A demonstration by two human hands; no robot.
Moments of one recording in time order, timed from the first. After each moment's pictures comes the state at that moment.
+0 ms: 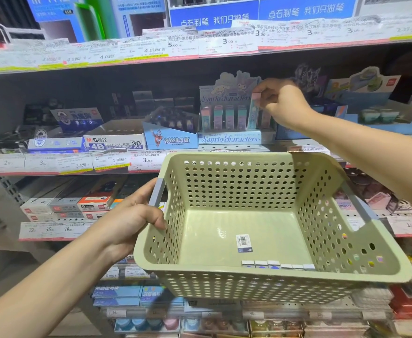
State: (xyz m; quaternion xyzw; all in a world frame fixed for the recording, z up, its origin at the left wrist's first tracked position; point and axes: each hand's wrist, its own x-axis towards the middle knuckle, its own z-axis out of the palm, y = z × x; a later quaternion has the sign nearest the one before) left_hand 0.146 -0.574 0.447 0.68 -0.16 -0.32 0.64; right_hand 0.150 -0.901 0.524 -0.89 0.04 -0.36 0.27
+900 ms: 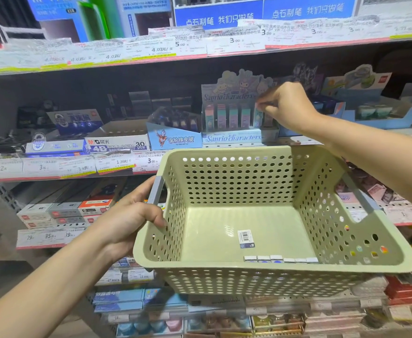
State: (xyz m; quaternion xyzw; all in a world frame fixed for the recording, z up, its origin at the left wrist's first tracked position) left_hand 0.157 -0.556 0.452 0.67 -0.18 -0.33 0.64; right_hand 0.135 -0.880 0.525 -0.92 0.07 -0.37 0.11
